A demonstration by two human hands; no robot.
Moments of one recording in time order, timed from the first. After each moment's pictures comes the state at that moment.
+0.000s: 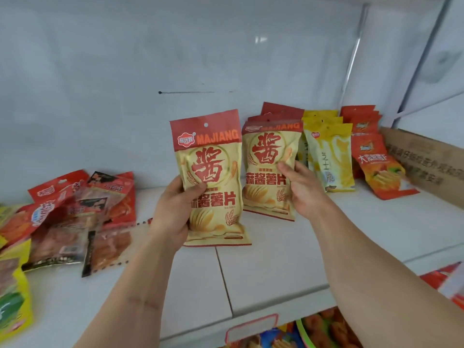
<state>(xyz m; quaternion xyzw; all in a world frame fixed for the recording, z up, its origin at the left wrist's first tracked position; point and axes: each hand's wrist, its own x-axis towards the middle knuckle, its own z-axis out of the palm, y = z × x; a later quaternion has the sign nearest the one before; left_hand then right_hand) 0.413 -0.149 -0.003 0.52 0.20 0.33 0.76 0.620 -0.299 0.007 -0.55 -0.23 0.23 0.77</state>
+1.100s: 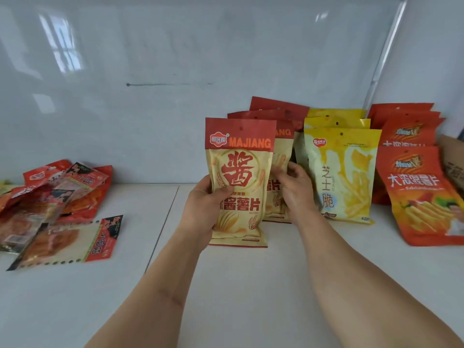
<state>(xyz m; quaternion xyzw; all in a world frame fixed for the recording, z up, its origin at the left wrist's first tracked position) 0.580 -0.220 -0.015 0.55 0.28 0.38 0.69 0.779 -0.265 -0.037 -0.59 -0.25 0.19 0.74</state>
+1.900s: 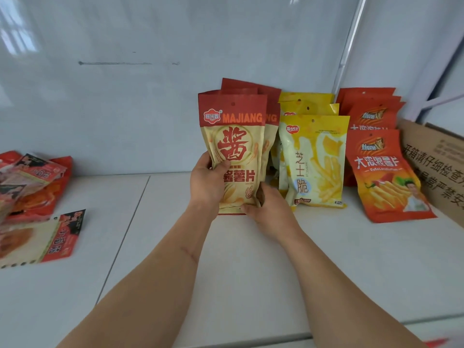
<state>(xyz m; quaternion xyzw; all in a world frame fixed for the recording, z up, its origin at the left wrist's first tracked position) 0.660 -0.219 -0.030 0.55 0.29 0.45 0.64 0.750 -0.328 -0.069 -0.79 -0.41 0.12 0.44</state>
